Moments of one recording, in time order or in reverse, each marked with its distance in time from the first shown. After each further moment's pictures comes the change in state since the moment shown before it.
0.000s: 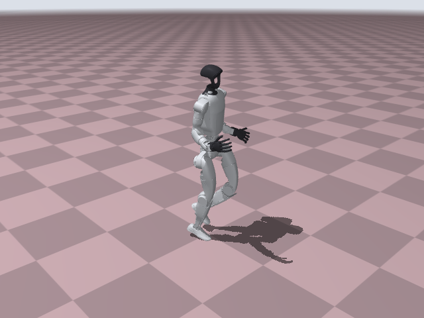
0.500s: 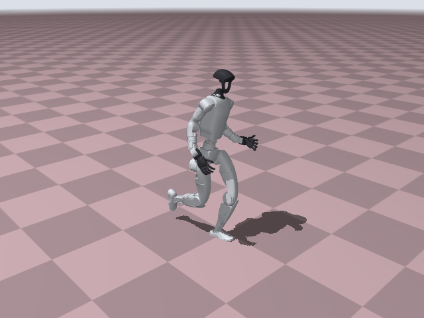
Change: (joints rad) left arm -0.244 0.110 0.078 -0.062 0.129 0.031 0.113; right arm 0.299 0.133 0.175 0.491 -0.423 0.131 0.103; waist -0.032 -0.104 0.099; left_leg -0.206 -0.067 -0.181 -0.345 -0.437 0.143; right_leg 0.075 0.168 -0.258 0.830 0.342 0.186
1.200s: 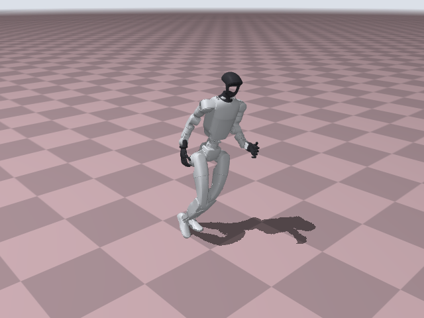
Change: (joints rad) left arm -0.208 -0.063 -0.069 0.083 -0.031 -0.036 0.048; right arm 0.167 -0.020 -0.113 0.225 0.053 -0.022 0.116; waist -0.122 0.125 -0.031; left_leg 0.351 -0.077 -0.041 -0.257 -0.071 -0.017; right_leg -0.560 -0.307 -0.028 -0.073 -0.428 -0.222
